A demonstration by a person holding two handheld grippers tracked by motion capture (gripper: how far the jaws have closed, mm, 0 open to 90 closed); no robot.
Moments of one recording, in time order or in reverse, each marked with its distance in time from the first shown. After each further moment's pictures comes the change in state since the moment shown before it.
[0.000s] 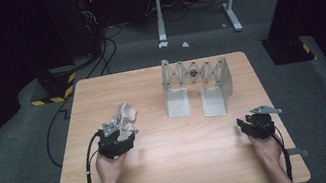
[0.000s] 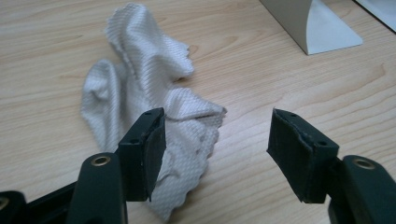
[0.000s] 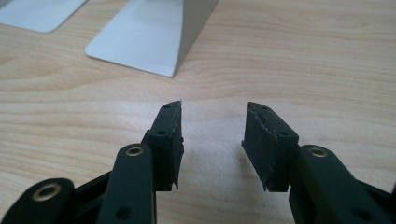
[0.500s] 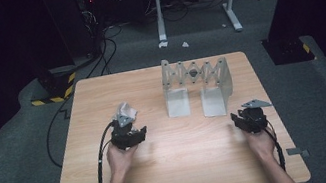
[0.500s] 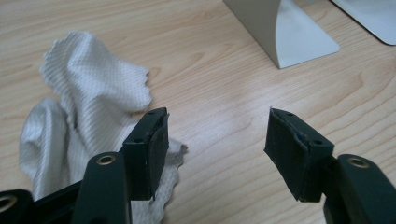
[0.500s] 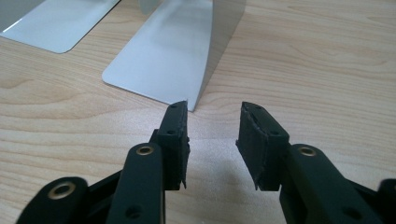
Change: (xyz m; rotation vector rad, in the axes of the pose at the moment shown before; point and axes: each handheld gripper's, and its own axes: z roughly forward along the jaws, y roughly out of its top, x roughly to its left) left arm -0.028 0.027 0.025 0.022 -0.029 0.070; right arm 0.015 0.024 0.010 0.006 -0.004 -0.048
